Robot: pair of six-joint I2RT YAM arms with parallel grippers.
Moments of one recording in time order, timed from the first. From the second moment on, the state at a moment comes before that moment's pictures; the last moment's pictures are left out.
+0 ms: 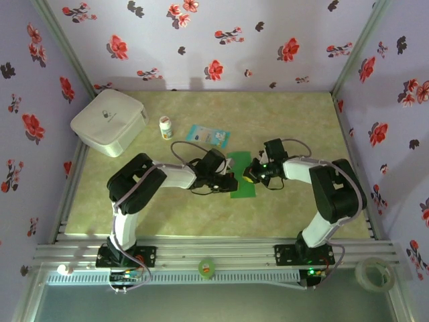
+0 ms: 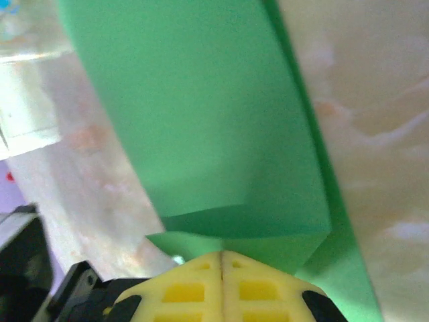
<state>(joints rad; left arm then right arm) -0.87 1.98 1.01 0.11 0.49 -0.80 0.33 1.64 0.74 -0.15 -0.59 0.85</state>
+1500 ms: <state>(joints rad) -0.87 1.95 0.99 0.09 0.46 -0.78 0.30 1.61 0.73 -0.19 -0.56 0.80</state>
